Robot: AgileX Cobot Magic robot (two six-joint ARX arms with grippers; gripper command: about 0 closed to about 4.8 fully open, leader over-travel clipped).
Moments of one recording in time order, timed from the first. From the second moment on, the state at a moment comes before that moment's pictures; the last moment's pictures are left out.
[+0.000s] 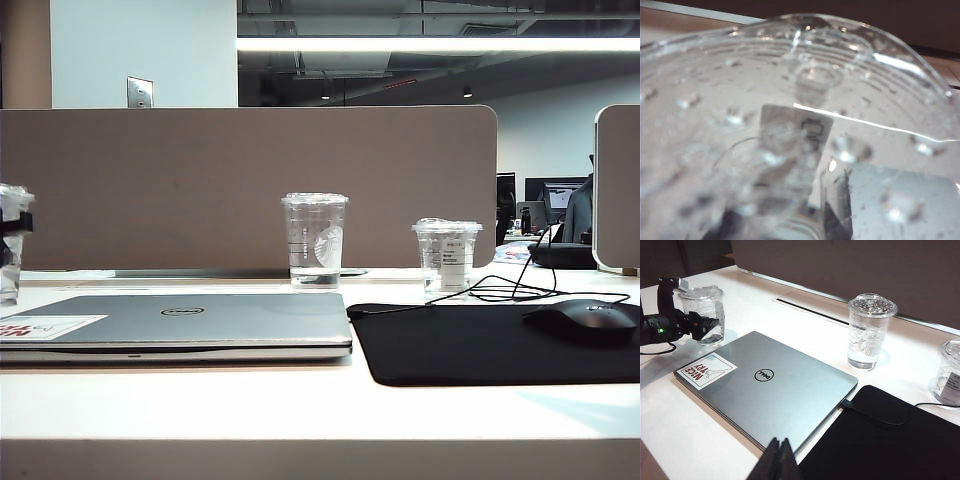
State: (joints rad) left arm 0.12 1.74 0.45 1.12 0.04 -0.11; right arm 0.69 0.52 0.50 -0.13 0.05 -0.02
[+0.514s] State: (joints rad) left arm 0.12 1.86 0.45 1.23 0.04 -0.11; right arm 0.69 0.52 0.50 -0.13 0.05 -0.02
